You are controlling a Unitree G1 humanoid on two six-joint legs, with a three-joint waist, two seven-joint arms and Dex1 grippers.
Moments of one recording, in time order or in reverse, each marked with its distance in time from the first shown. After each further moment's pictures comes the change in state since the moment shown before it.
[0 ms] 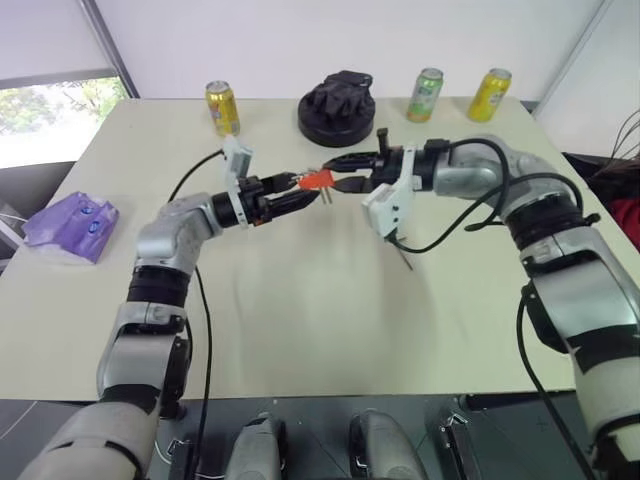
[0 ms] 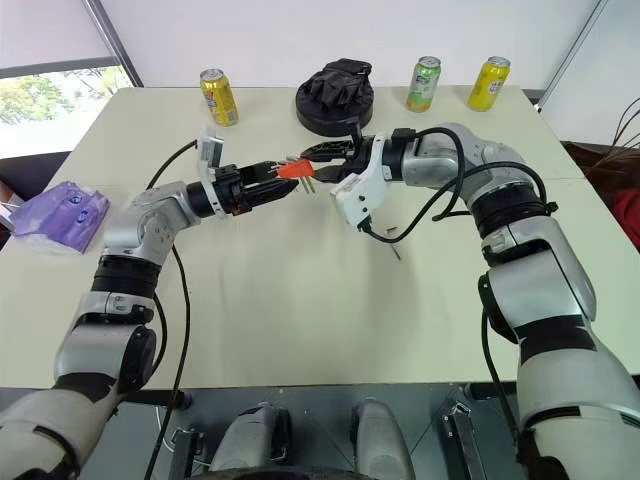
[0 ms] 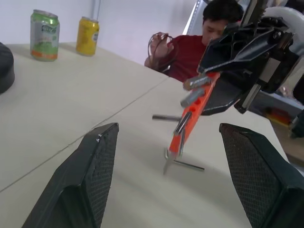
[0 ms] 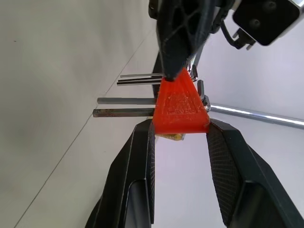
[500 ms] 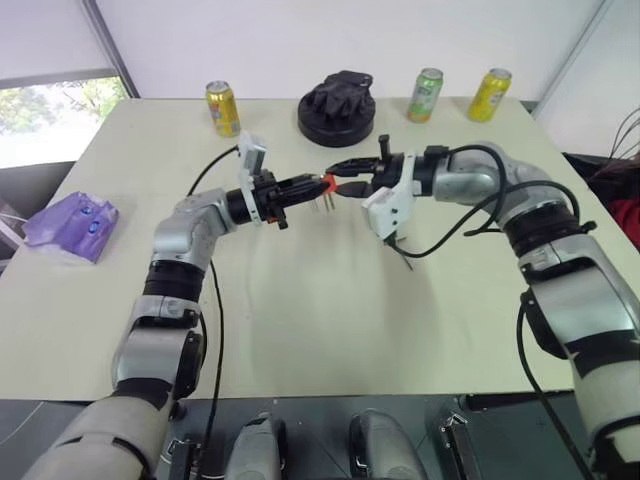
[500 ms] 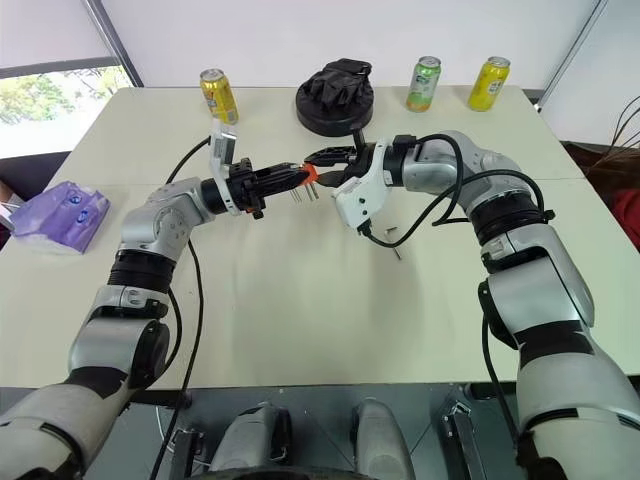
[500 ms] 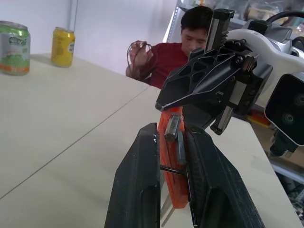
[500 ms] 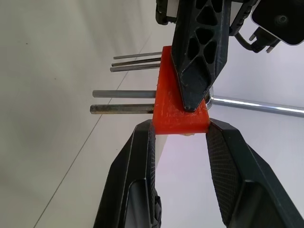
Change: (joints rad) left arm -0.016 -0.050 -0.003 0.018 0.015 -0.023 -0.042; right arm 0.038 0.000 0.000 -0.019 0.037 0.030 0.036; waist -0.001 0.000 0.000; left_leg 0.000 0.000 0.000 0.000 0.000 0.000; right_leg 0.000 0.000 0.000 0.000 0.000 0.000
